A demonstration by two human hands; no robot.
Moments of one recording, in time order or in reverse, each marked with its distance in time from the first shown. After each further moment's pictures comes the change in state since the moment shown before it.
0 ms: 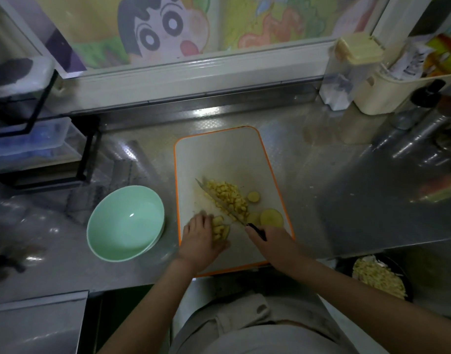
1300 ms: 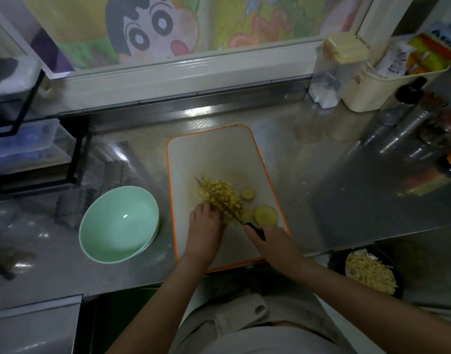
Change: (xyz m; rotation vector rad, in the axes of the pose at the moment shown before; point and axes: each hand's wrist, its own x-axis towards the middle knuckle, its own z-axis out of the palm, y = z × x) left_hand 0.013 0.025 -0.010 0.115 0.212 0.124; right_hand -0.014 -0.002 0.000 0.014 0.057 -0.035
